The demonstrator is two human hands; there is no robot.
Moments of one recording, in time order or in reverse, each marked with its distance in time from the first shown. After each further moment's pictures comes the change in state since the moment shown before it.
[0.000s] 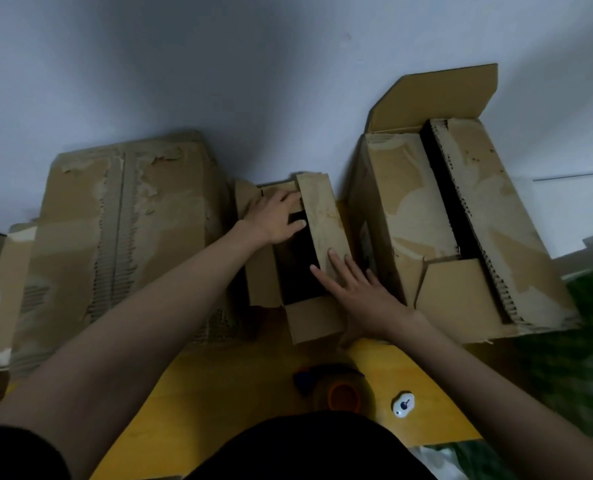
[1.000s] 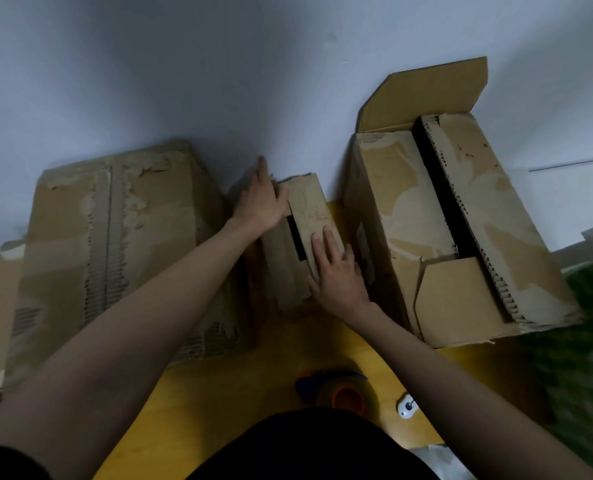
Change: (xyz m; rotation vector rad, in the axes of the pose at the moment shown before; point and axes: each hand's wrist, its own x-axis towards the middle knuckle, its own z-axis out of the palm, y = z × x) left_hand 0.016 0.010 -0.022 -0.413 0.221 -0.250; right_hand 0.059 -0.014 0.013 0.330 0.334 0.274
